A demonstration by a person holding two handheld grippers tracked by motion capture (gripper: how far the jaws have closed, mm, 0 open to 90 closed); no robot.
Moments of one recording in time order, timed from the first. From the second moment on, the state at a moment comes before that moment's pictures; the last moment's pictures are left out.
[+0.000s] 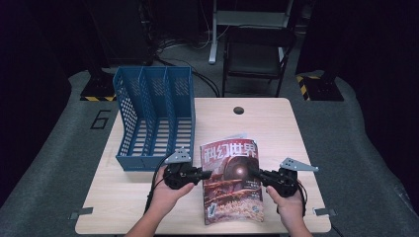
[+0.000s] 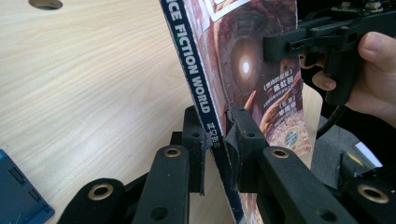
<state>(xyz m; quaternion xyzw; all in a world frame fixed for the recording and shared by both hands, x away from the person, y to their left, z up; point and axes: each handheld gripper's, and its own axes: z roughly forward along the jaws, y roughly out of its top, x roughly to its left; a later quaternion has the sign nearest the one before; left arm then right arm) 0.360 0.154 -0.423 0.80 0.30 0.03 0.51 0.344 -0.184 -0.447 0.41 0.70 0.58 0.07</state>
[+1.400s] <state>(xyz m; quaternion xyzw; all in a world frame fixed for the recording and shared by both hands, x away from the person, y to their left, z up) 0.330 0.161 -0.381 0.80 0.26 0.13 0.52 0.333 -0.171 -0.415 0.35 0.71 0.59 0.16</state>
